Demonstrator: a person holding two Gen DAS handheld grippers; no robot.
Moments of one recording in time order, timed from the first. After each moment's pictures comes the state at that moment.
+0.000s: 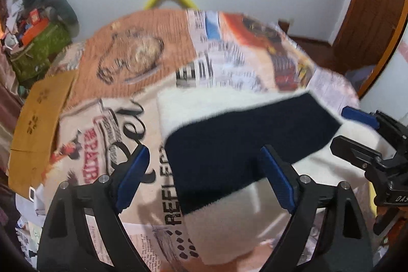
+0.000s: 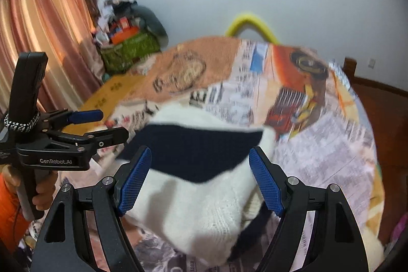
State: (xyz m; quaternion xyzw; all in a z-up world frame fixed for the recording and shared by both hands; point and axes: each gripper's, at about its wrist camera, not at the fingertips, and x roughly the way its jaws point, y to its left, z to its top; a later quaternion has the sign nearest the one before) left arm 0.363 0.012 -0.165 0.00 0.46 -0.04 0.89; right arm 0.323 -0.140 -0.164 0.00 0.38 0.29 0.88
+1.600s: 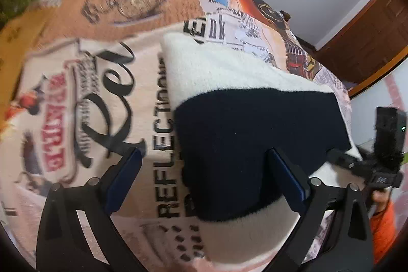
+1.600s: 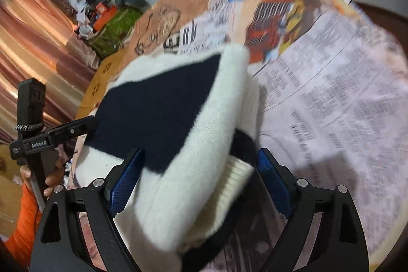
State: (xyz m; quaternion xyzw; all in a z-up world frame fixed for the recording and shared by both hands) left arm 0.379 0.071 -0.221 -0.16 0.52 -0.10 0.83; right arm 0.363 -0.167 -0.229 0.11 0.52 0.31 0.79
